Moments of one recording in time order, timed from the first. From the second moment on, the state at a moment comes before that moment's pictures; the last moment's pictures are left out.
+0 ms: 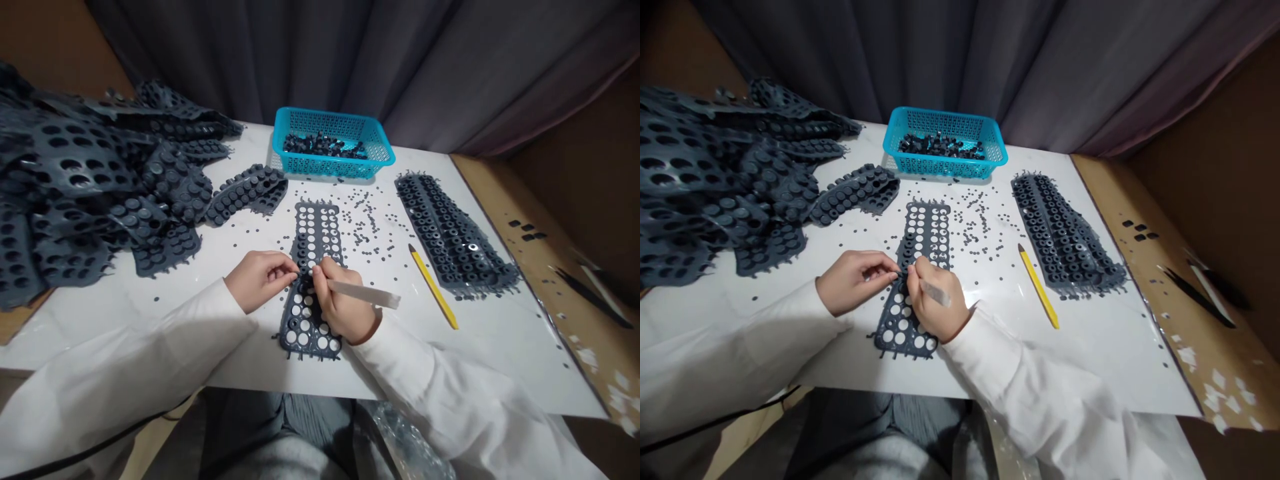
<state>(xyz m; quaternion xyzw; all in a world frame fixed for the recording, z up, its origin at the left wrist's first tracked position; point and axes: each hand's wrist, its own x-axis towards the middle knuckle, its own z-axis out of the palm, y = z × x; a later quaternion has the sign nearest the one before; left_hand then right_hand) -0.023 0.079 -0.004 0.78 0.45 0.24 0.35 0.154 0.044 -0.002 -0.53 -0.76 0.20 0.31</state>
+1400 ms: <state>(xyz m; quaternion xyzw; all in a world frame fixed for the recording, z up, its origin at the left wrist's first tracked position) -0.036 0.096 0.000 0.73 0.48 0.22 0.44 0.157 0.044 -0.005 -0.53 -0.76 0.19 0.33</state>
